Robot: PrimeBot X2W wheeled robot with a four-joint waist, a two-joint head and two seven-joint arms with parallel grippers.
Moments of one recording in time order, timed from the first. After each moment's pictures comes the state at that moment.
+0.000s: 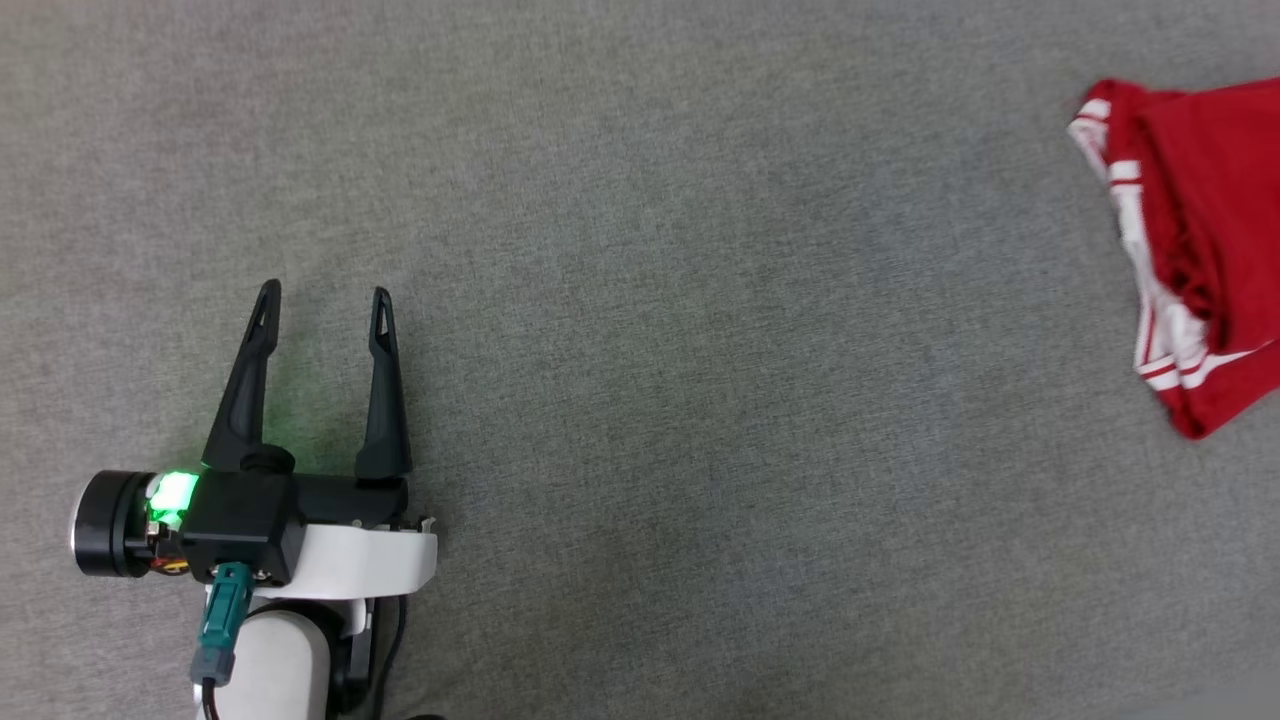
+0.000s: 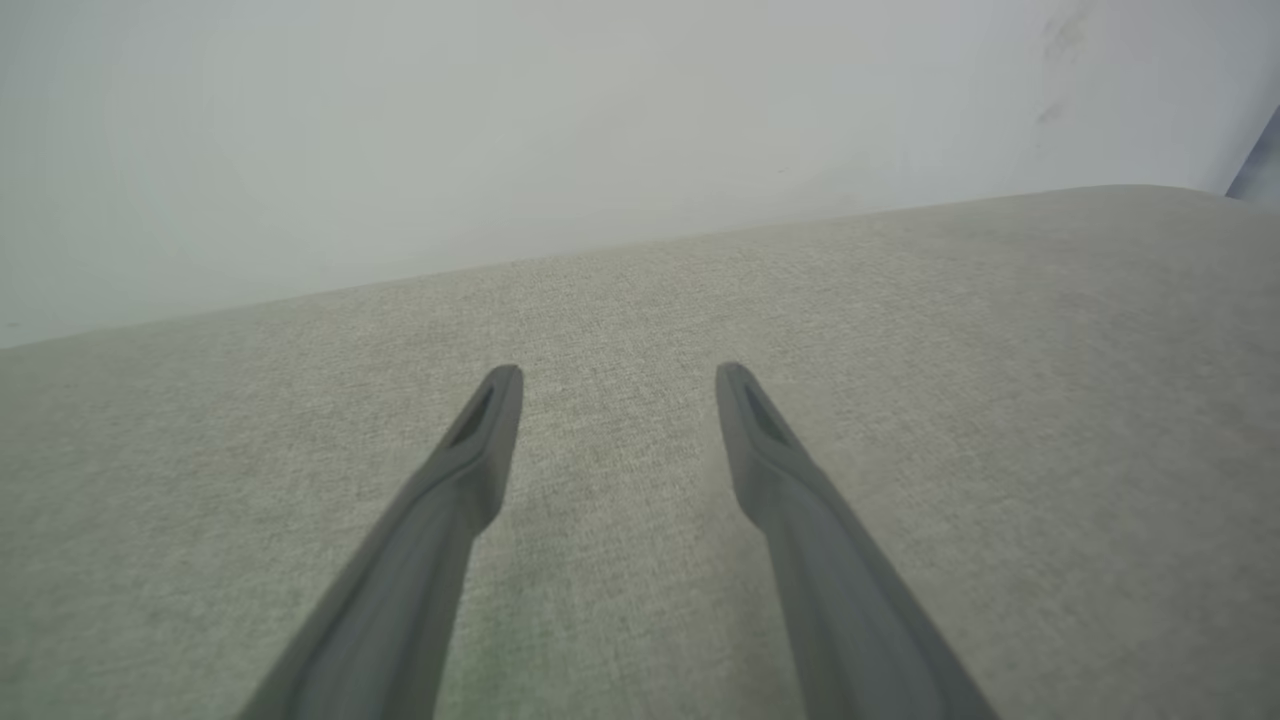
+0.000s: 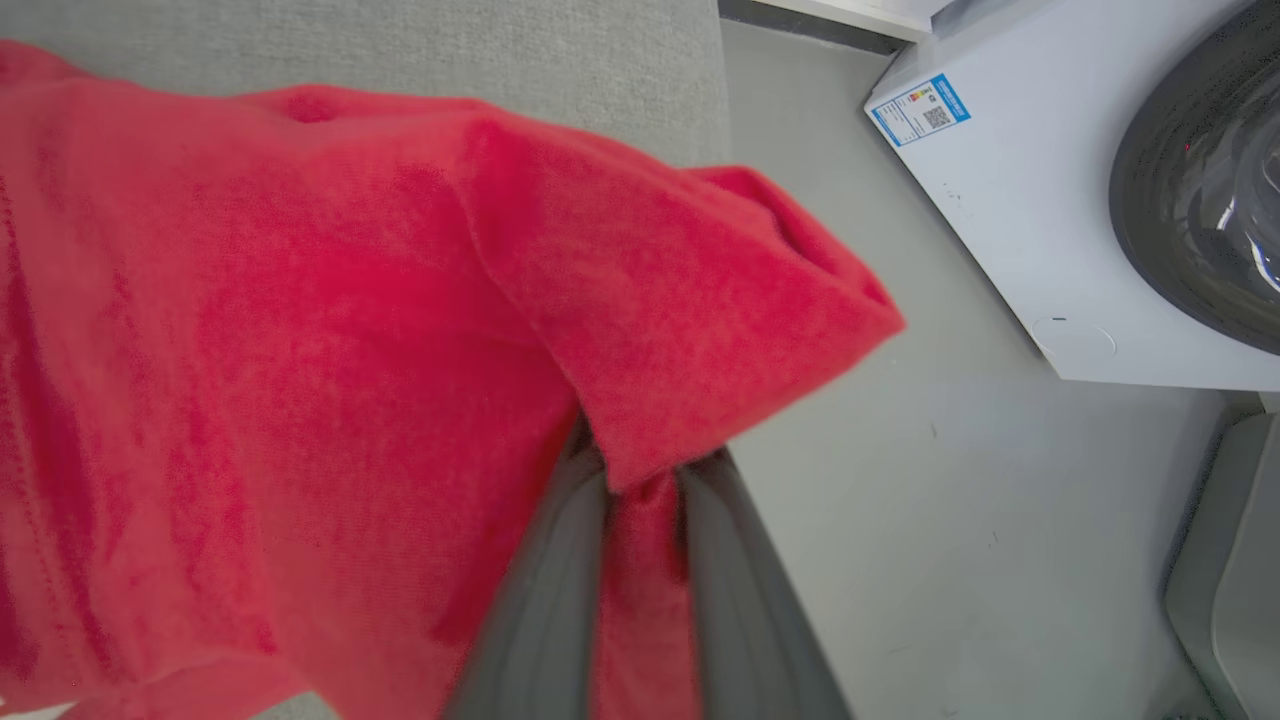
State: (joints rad) left arm -0.16 0.13 -0.07 -0.14 0.01 0.07 -0.26; right arm -0.83 -0.87 0.34 0.53 0.61 0.13 0.54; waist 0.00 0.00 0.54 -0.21
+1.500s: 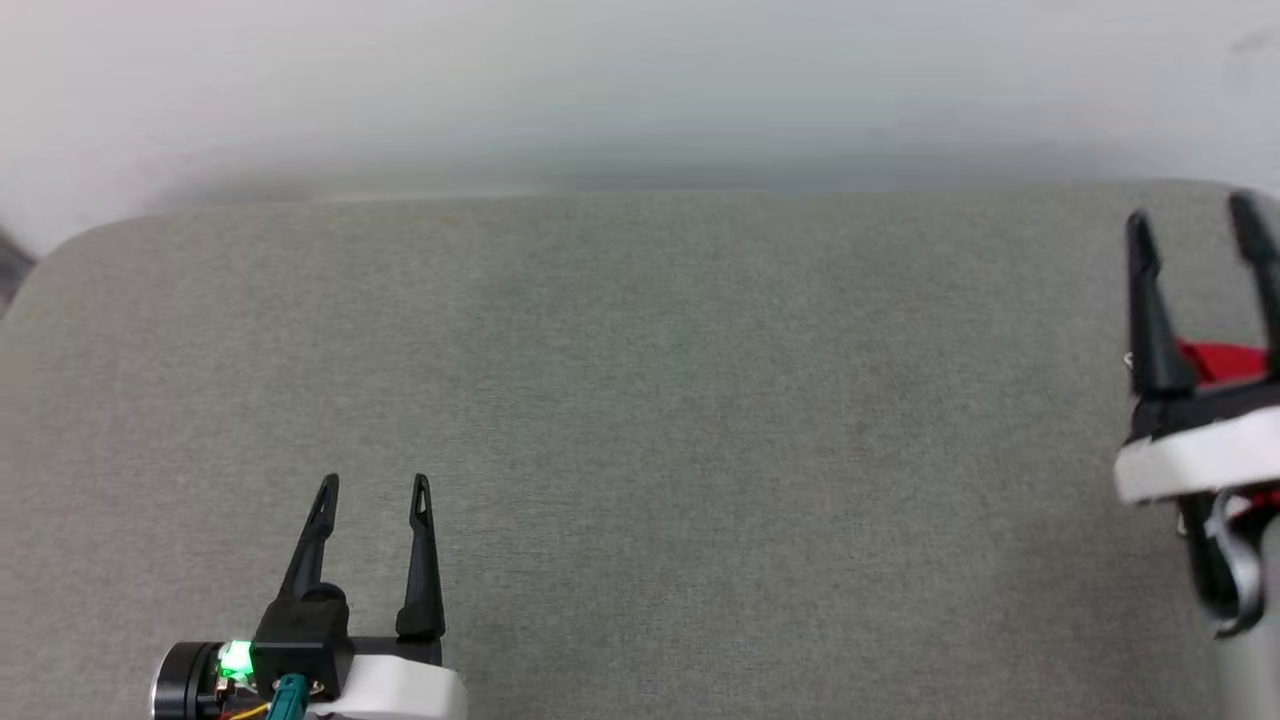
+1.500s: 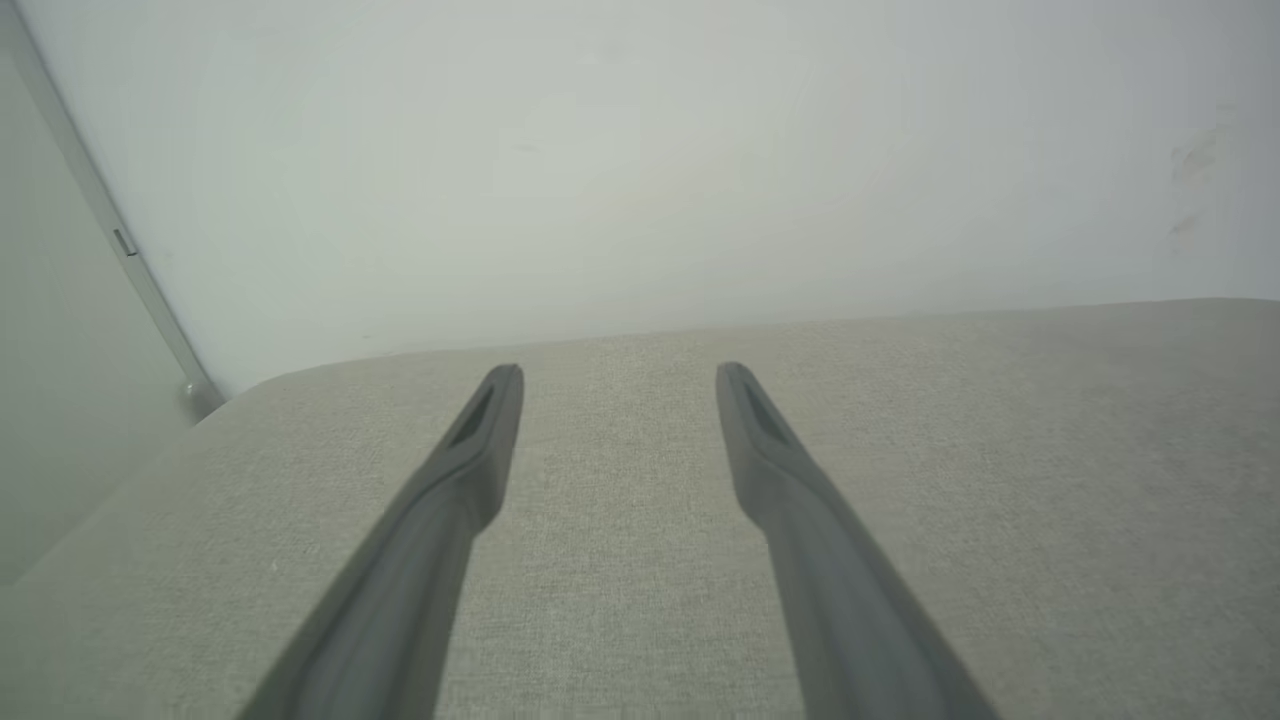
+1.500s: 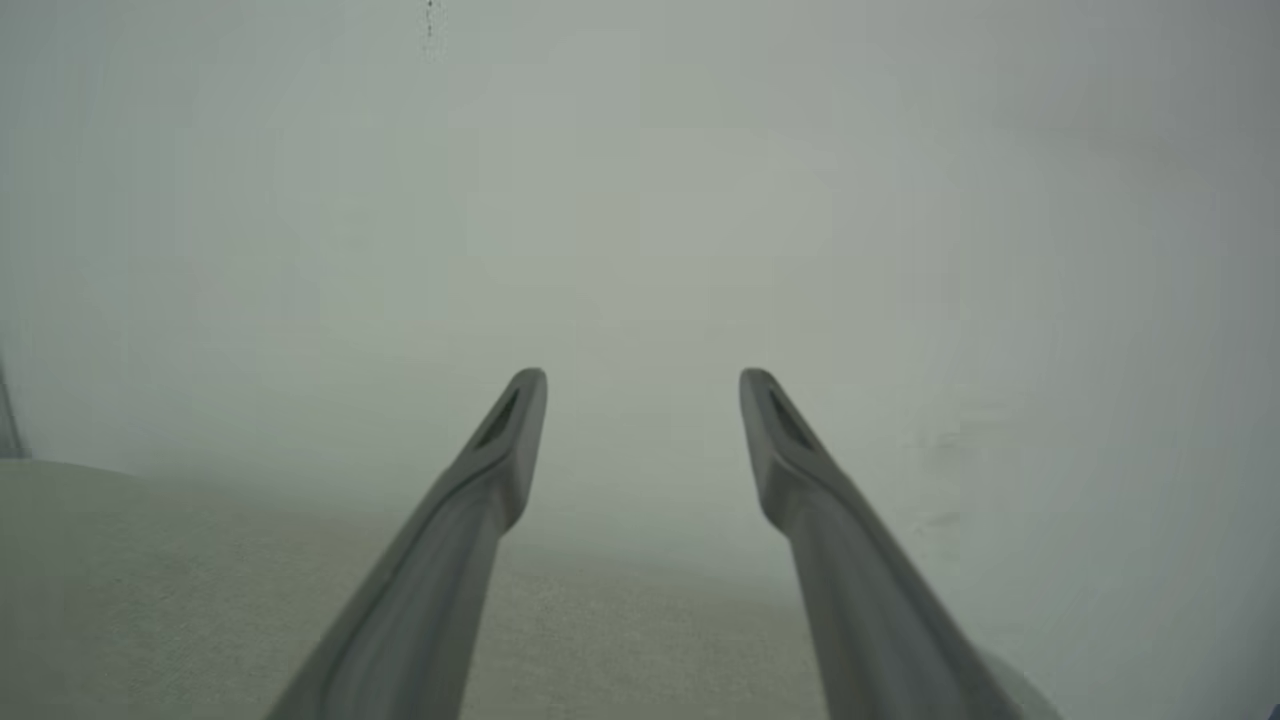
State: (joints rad) left arm 0.06 0.08 -0.08 -0.03 -0.03 0.10 -0.26; right arm -0.35 -0.26 -0.06 0.10 0.15 0.13 -0.21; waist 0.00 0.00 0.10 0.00
